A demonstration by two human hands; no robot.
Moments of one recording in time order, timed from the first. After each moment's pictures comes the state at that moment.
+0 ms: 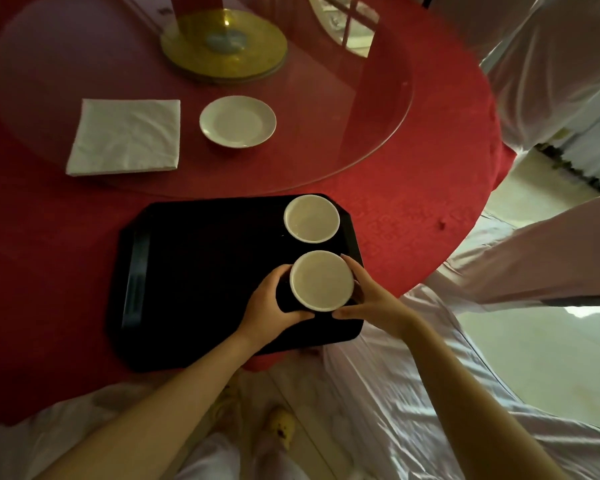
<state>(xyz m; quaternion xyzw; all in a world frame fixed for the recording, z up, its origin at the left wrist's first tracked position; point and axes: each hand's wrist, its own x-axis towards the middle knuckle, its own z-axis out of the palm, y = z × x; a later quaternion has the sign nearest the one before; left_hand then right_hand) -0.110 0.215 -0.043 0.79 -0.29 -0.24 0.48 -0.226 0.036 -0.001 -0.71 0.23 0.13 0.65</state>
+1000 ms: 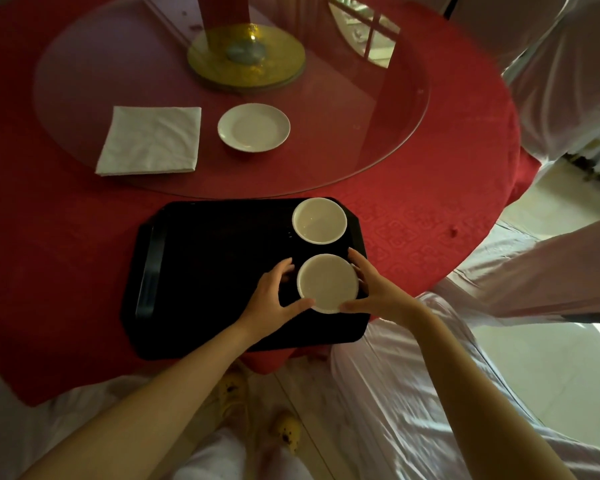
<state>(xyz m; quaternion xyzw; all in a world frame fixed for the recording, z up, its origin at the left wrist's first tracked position) -0.103 0.219 -0.051 0.80 -0.31 -0.25 0.44 -0.216 0.018 -0.003 -0.79 0.20 0.14 0.57</state>
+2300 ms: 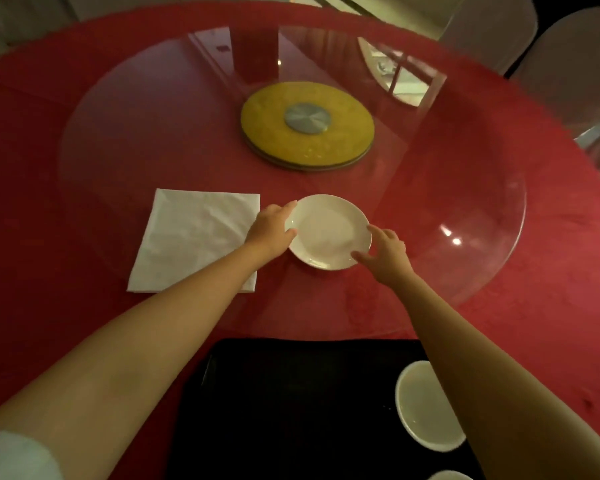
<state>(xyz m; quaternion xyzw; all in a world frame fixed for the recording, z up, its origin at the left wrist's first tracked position) 0.299 0.134 -0.006 0.90 -0.31 -0.12 0.27 0.152 -0.034 0.007 -0.90 0.32 0.01 0.30</state>
